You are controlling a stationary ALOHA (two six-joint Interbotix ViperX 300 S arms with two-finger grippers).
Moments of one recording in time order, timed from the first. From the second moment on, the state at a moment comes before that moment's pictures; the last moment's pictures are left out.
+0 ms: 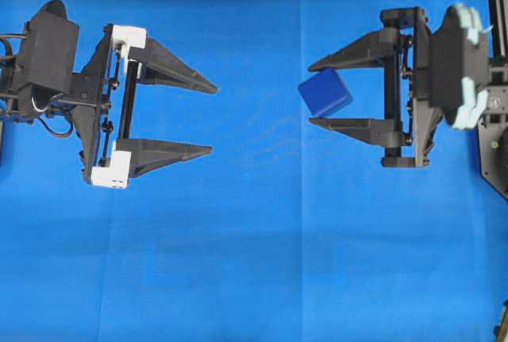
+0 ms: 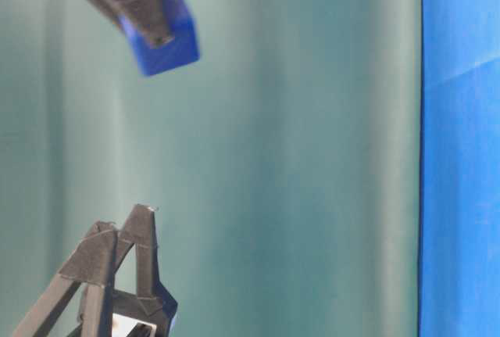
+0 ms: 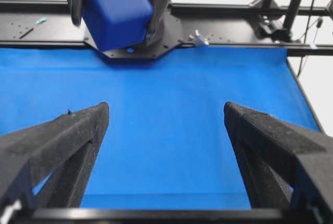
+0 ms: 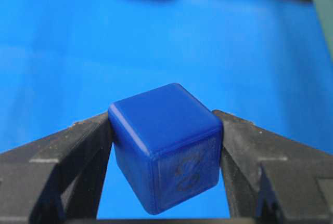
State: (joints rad) left arm -0.07 -0.41 0.74 0.02 -0.25 -0.06; right arm 0.07 -0.53 0.70 -0.61 0.25 0.63
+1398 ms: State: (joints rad) left arm -0.06 -0.41 0.74 0.02 -0.25 -0.06; right arm 0.15 -0.49 0.70 -0.59 0.42 0.64
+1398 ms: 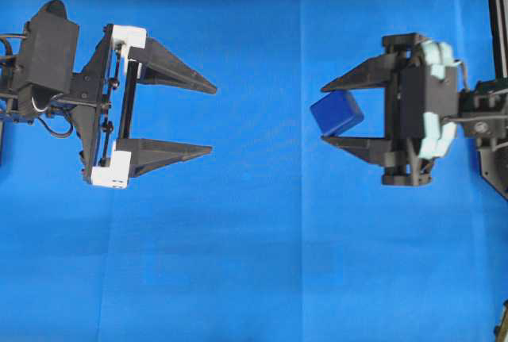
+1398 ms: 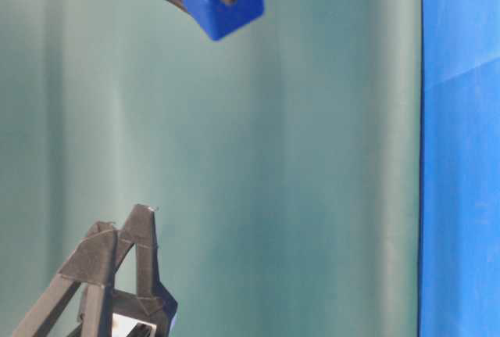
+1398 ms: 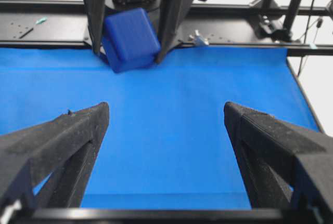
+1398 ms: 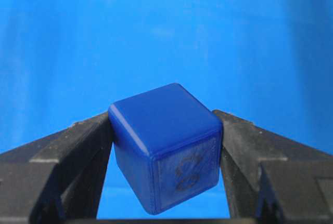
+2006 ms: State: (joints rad) left arm -0.07 -0.41 0.74 0.02 -0.25 -0.06; right arm 0.09 -0.06 0.68 -0.59 0.07 0.68
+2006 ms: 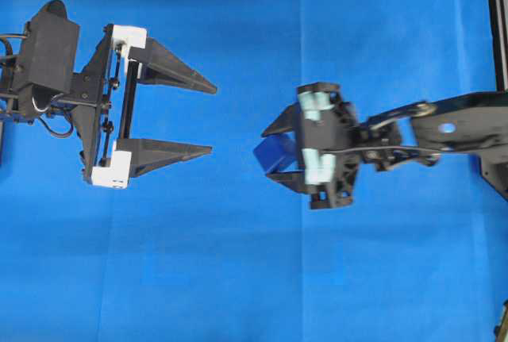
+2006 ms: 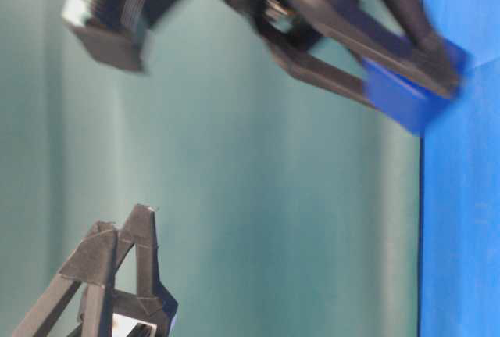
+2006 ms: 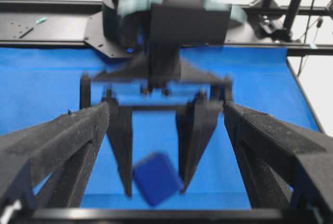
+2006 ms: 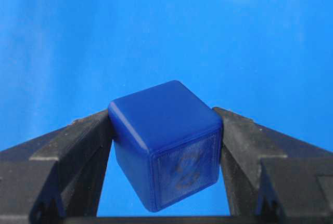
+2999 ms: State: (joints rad) left arm -0.07 -0.41 0.74 0.02 -0.25 -0.06; right arm 0.04 0.24 0.58 -0.57 -0.13 0.68
